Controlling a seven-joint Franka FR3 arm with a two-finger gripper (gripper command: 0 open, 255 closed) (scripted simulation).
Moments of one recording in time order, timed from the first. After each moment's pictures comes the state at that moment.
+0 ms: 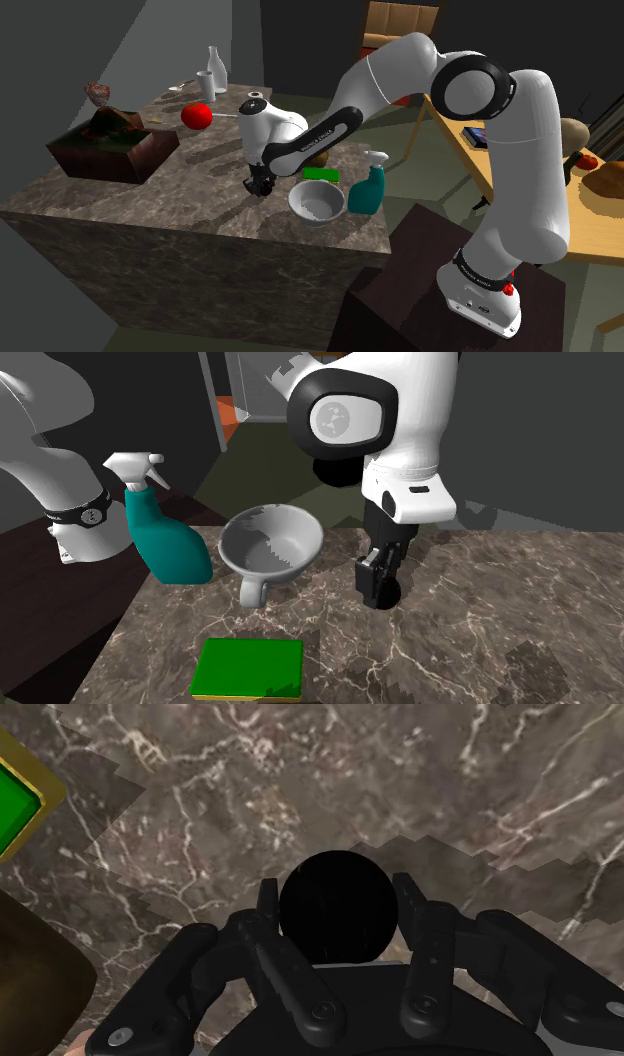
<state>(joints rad) 0.16 0.56 0.24 -1.74 -0.44 2.30 0.65</state>
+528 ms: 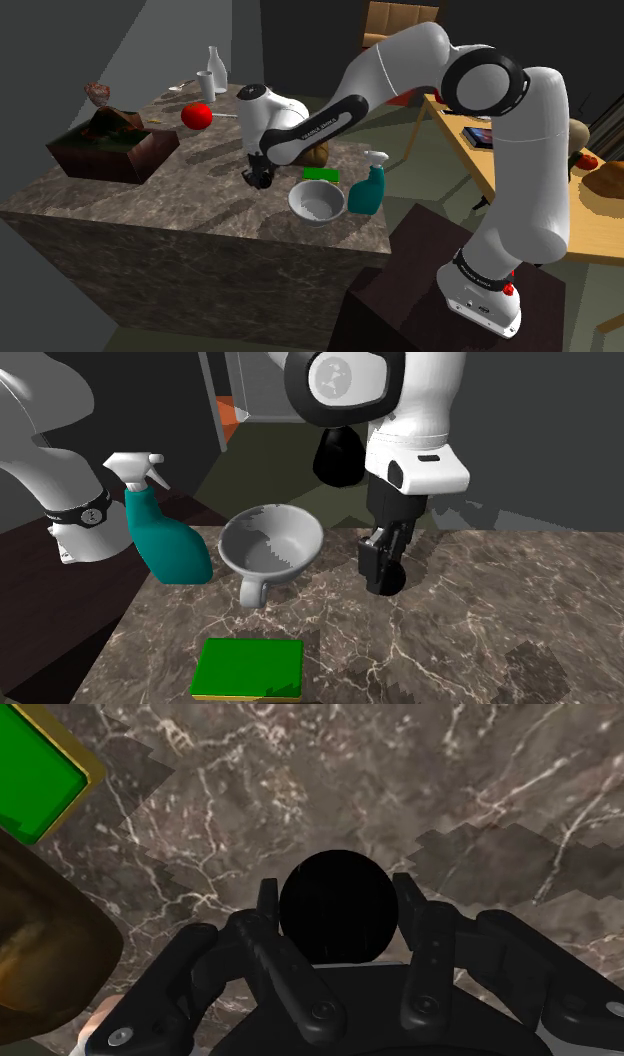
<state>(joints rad) 0.15 0.50 0.26 -1.72 -0.41 2.24 0.63</state>
